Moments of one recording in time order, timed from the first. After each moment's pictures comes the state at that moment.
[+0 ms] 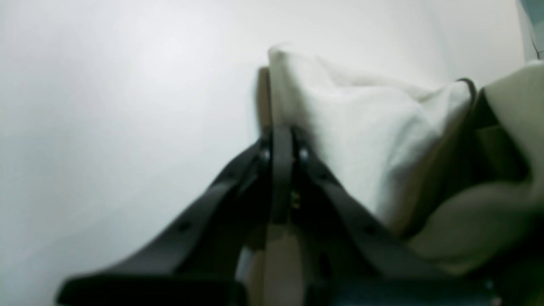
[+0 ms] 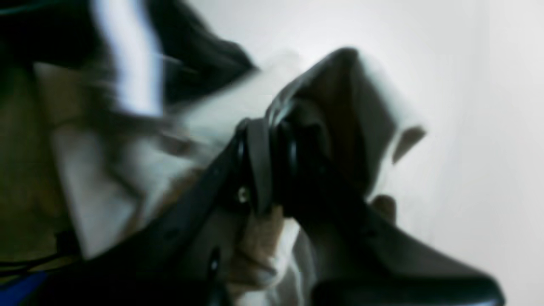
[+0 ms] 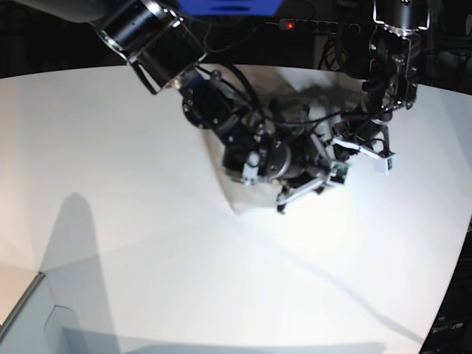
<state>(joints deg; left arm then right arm) 6.8 -13.3 -2.8 69.3 -44.7 -11.7 20.5 12.4 -8.3 -37.0 77.5 -10.3 39.0 -40.6</state>
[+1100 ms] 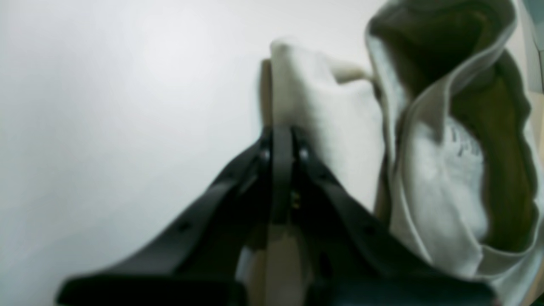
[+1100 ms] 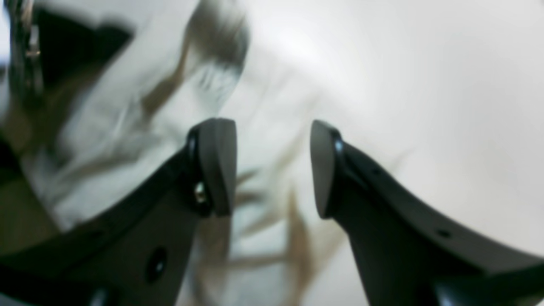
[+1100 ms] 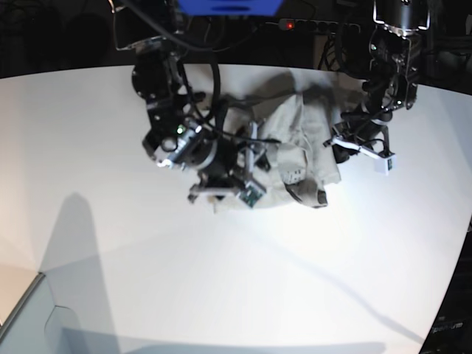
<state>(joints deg) 6.8 -13.3 -2.8 69.3 -44.8 -11.7 20.5 -1.0 -8.5 -11.2 89.0 -10.7 39.0 -40.4</state>
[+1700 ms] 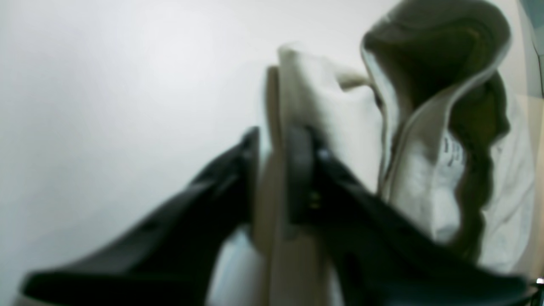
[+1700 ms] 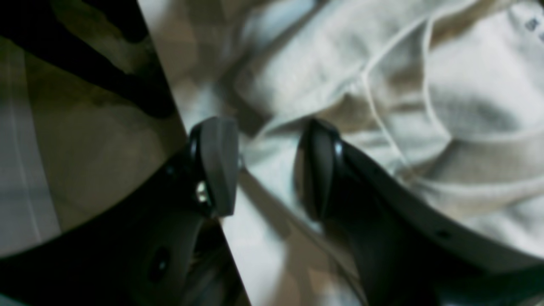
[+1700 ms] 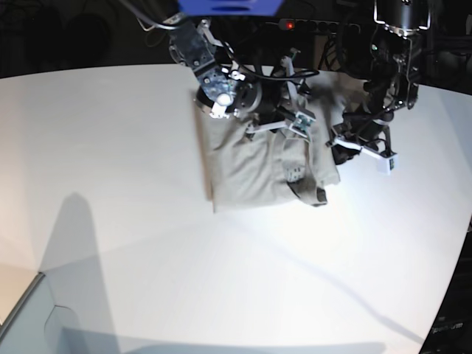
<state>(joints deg) 6.8 -13.4 -3.2 69.5 -45.0 -11.7 20.5 -5.2 -8.4 -25.5 75.8 -10.5 39.0 -33.3</state>
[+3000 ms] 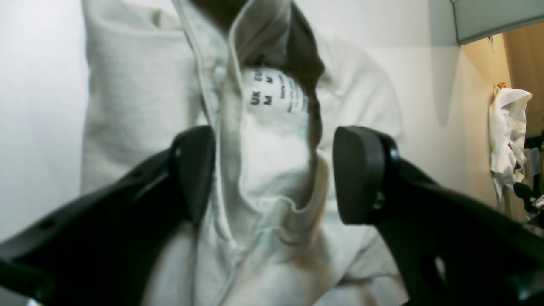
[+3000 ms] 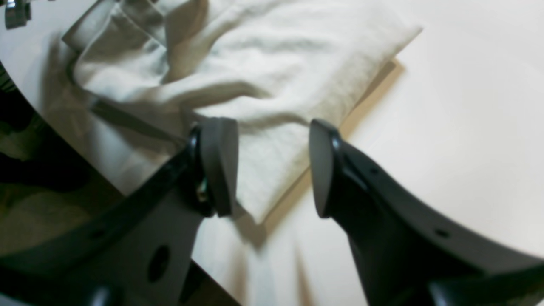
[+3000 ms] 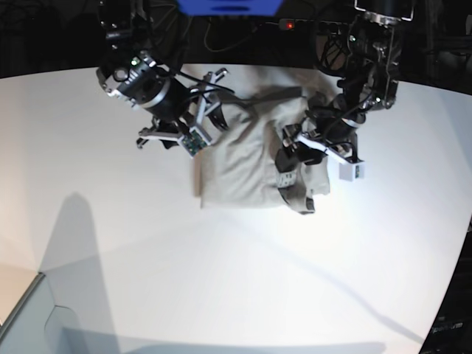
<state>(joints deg) 9.6 -9.2 2.2 81.7 -45.2 -11.9 26.1 -19.9 -4.9 -2.0 105.0 -10.7 39.0 -33.3</state>
